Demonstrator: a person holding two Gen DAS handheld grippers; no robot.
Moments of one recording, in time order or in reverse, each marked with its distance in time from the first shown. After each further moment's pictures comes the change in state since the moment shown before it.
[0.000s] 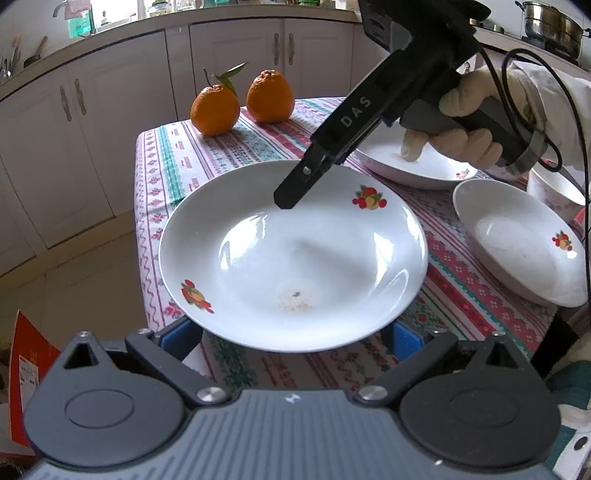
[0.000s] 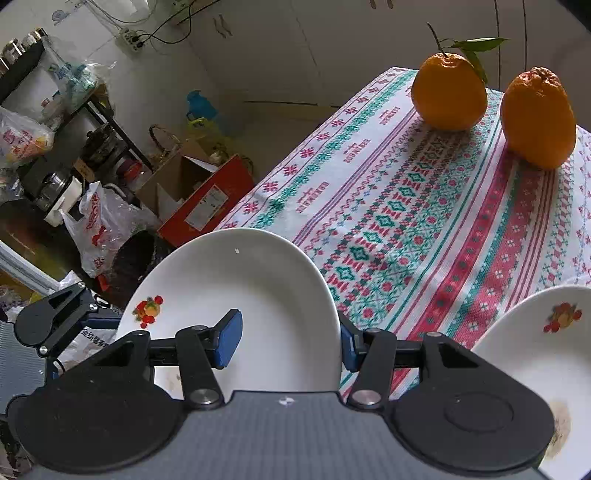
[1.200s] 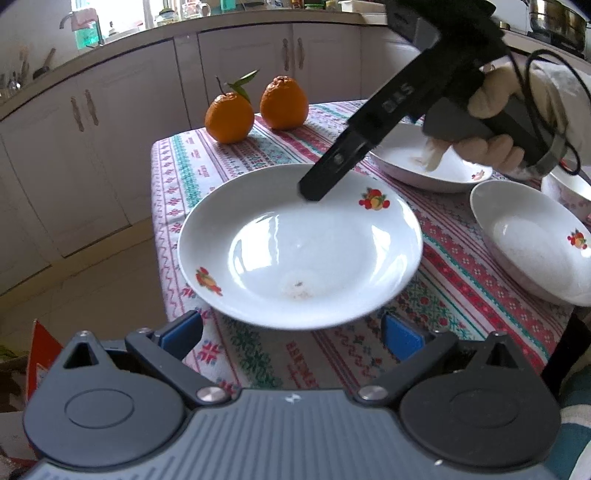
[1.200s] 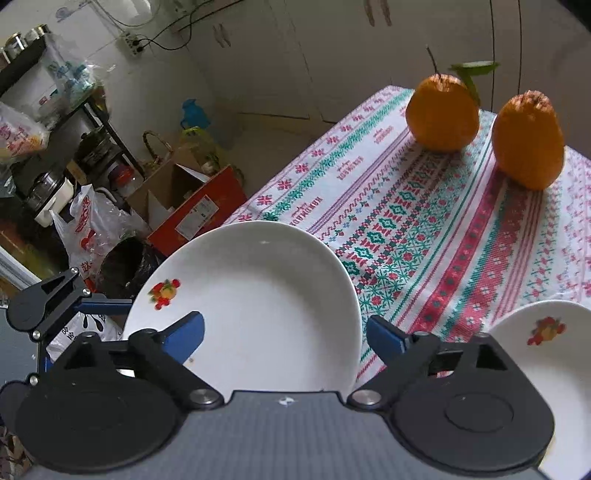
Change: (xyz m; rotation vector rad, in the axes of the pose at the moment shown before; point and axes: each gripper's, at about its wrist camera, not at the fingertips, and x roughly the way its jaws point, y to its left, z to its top) left arm -0.015 0.002 0.000 0.015 -0.014 0.064; right arm -0.018 0.013 -0.007 -0.054 -0.064 -0.052
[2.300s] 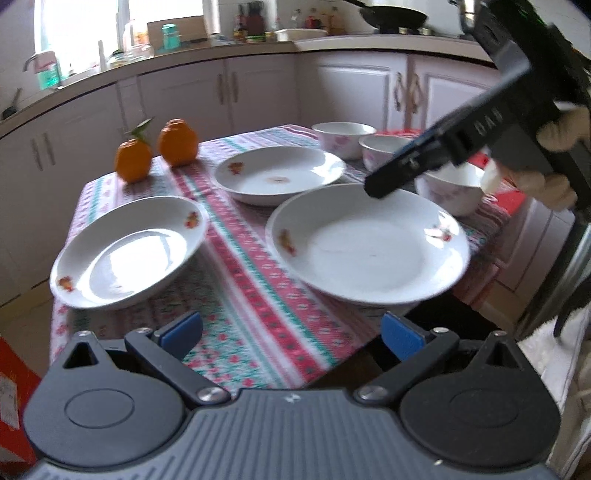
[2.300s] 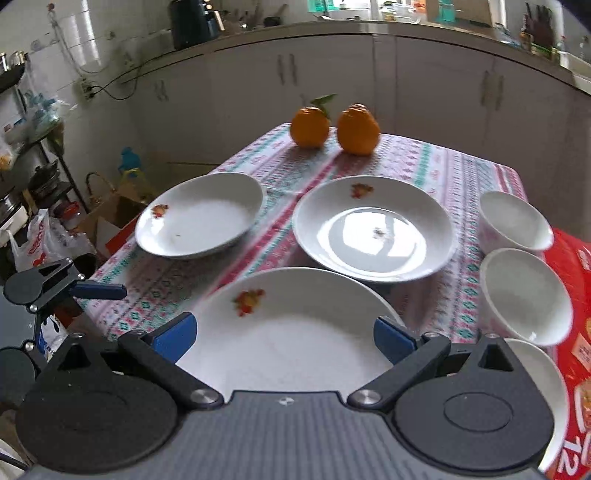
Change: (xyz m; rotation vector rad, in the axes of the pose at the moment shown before) left arm -0.044 -0.151 -0.021 0.072 -0.104 -0.097; right arm -0.170 0.020 -0.192 0.098 -0.207 -0.275
